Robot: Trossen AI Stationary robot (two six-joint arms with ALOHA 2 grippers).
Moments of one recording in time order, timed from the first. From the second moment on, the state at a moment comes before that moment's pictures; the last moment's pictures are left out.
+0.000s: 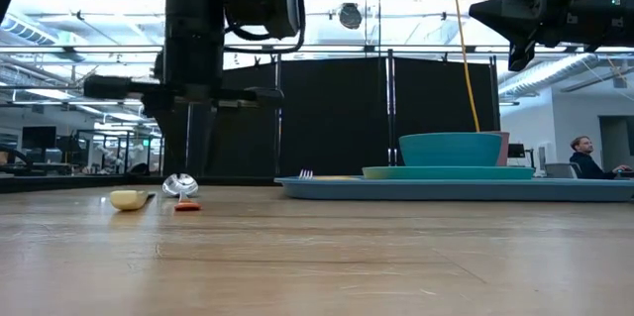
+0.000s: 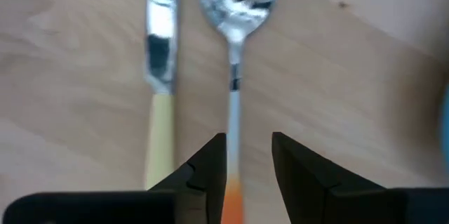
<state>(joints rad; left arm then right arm) -0.16 1.89 1.28 -1.02 -0.15 -2.22 0.18 0.52 0.01 0.75 0.36 0.14</state>
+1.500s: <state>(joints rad) -0.16 1.78 1.08 -0.85 -0.16 -2.26 0.18 0.52 0.01 0.75 0.36 0.14</state>
